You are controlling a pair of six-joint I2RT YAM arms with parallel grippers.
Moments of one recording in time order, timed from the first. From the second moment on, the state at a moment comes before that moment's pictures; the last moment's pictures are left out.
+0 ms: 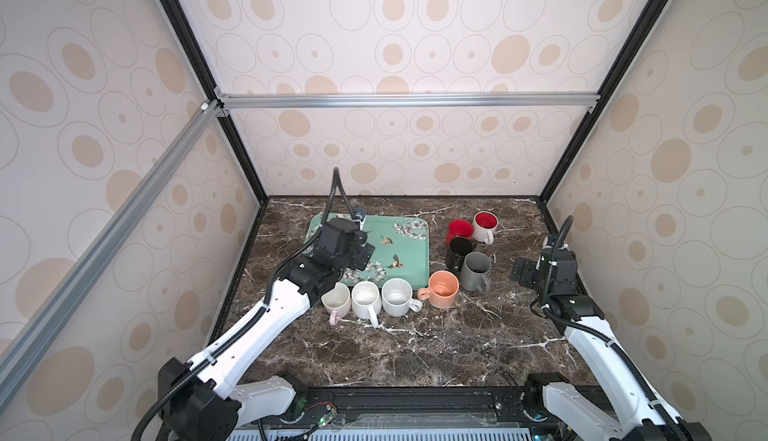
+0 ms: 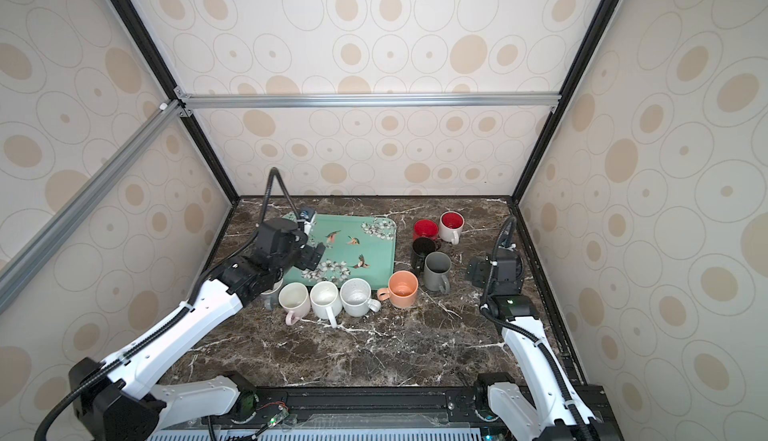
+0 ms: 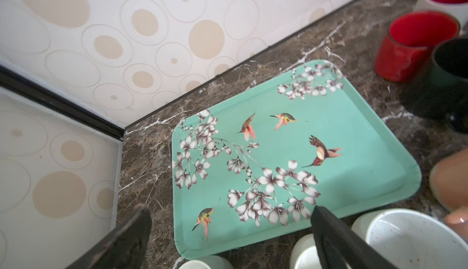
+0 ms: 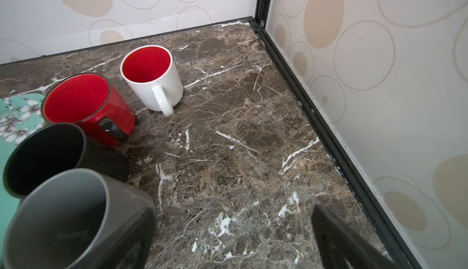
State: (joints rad) left arm -0.51 1.16 1.07 -0.47 -0.38 0.12; right arm 0.03 0.94 0.65 -0.34 0.31 0.22
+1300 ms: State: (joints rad) left arm 0.11 0.93 0.47 0.04 -0.11 -0.22; right arm 0.01 1.26 0.29 0.57 0.12 0.16
